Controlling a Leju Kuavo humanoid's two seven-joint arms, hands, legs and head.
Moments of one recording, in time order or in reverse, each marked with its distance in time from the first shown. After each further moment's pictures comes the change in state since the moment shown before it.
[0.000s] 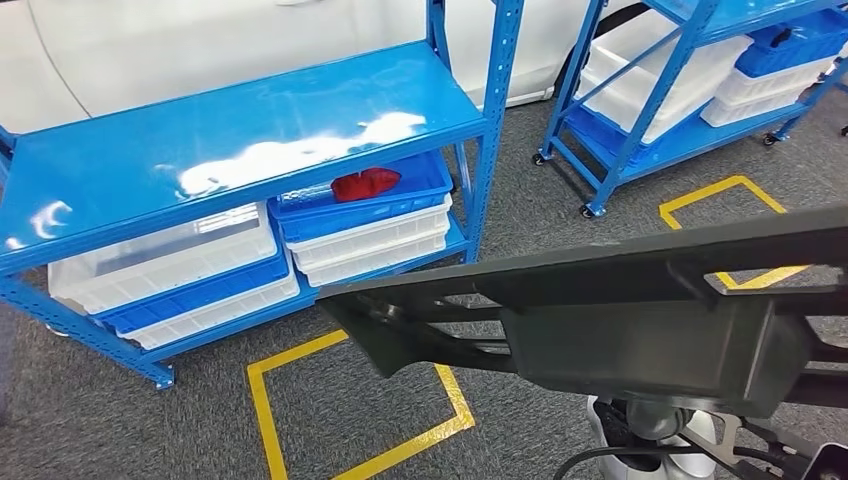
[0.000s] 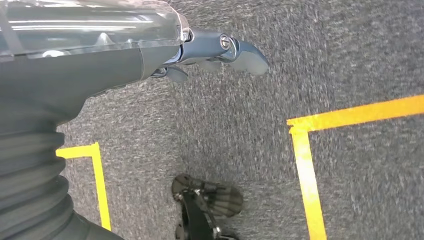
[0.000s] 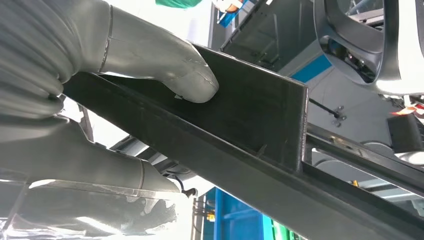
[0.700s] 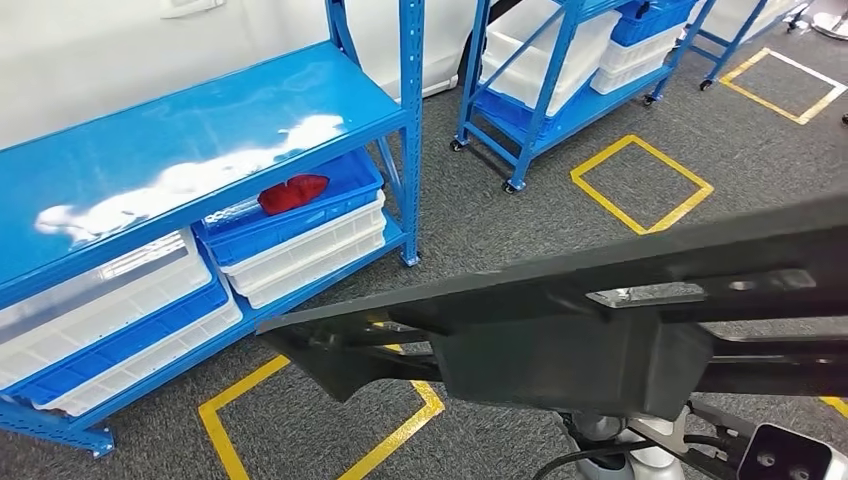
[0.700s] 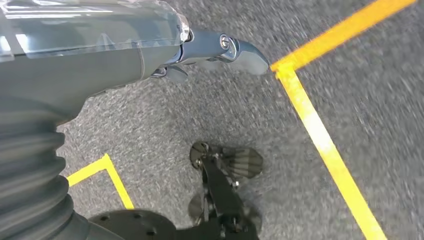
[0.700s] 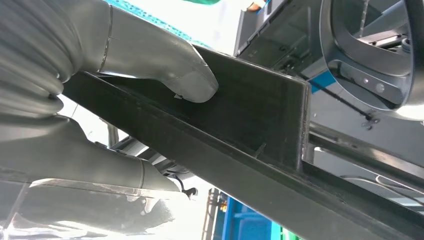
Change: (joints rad) left arm -0.007 -0.109 -0.009 0.002 -0.058 -0.029 0.019; right arm -0.064 -0.073 0.201 0.049 0.001 -0.110 0.001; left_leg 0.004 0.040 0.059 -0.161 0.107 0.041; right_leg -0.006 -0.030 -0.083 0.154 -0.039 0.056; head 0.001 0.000
